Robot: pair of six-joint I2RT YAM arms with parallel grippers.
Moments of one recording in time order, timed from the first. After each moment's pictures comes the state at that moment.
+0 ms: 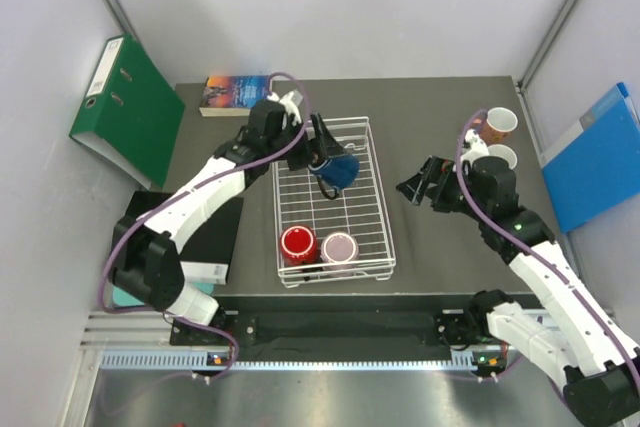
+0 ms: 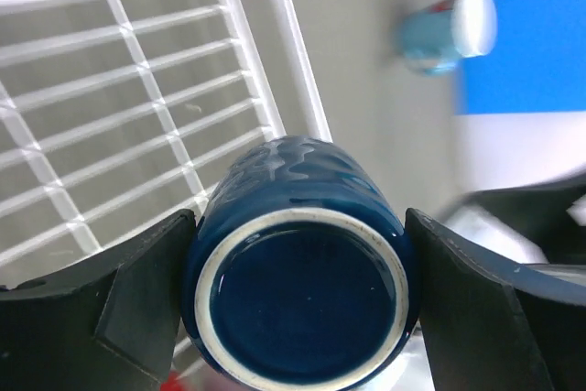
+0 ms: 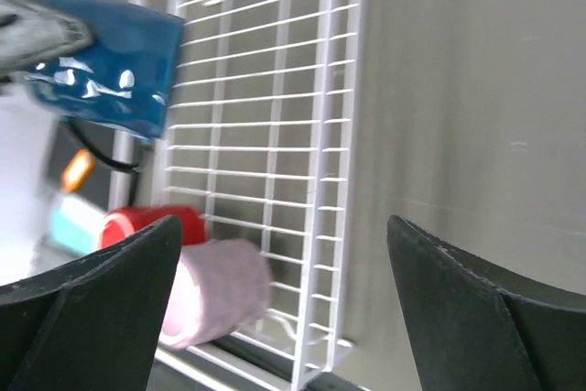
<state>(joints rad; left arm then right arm) -0.50 1.54 1.33 -0.37 0.32 -0.66 0.38 0.82 0.81 -0.46 -0.15 0.58</state>
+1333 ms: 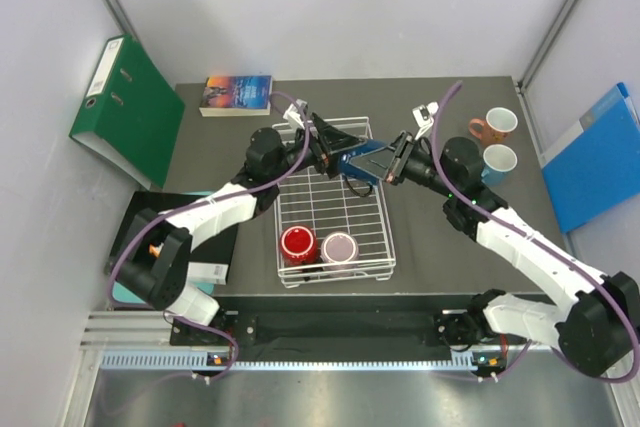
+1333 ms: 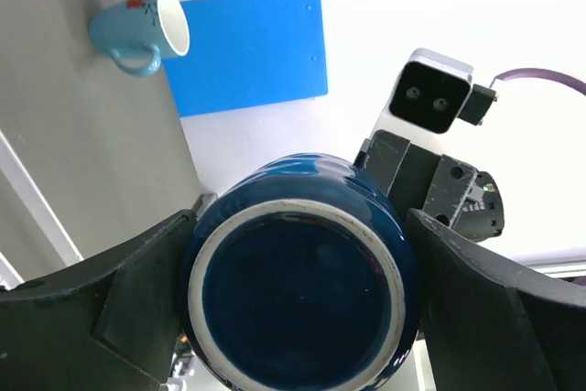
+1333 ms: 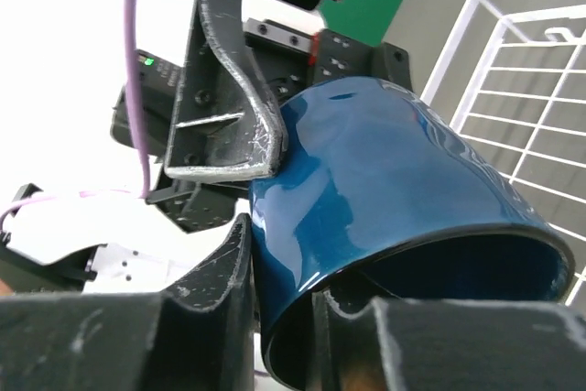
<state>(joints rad) -0.55 1.52 0.89 0.70 0.60 -1.42 0.54 1.11 0.79 0.31 -0.48 0.97</state>
